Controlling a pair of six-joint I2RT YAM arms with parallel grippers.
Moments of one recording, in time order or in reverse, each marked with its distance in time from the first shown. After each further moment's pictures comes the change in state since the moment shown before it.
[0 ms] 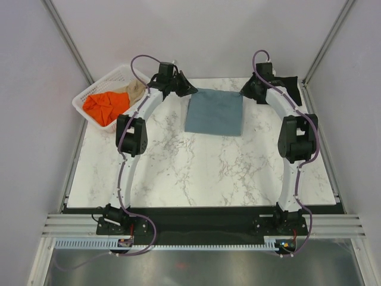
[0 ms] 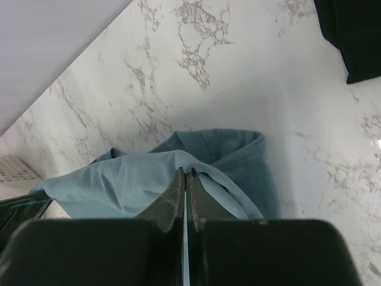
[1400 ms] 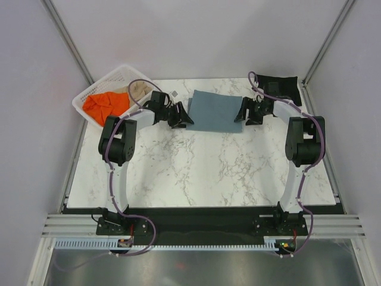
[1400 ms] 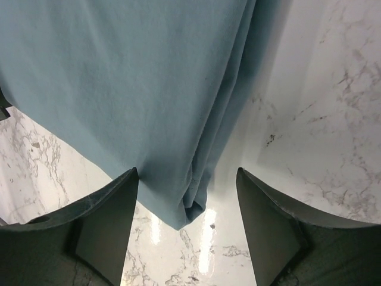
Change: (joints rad) left arm 0.023 -0.319 -0.801 0.252 0.196 0.224; right arm -0.088 -0.068 -0.309 -0.078 -0.446 -0.539
